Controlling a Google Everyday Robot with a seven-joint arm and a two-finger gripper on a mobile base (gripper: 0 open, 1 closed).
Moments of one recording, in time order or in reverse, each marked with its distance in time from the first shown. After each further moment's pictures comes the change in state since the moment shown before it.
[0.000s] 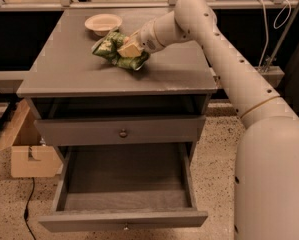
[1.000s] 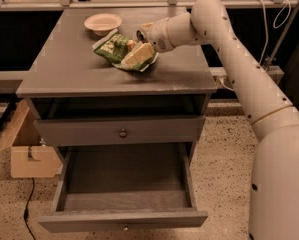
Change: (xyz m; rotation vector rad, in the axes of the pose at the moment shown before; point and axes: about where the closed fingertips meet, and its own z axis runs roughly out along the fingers) arm -0.010 0.003 -0.029 -0.017 -0.131 -0.007
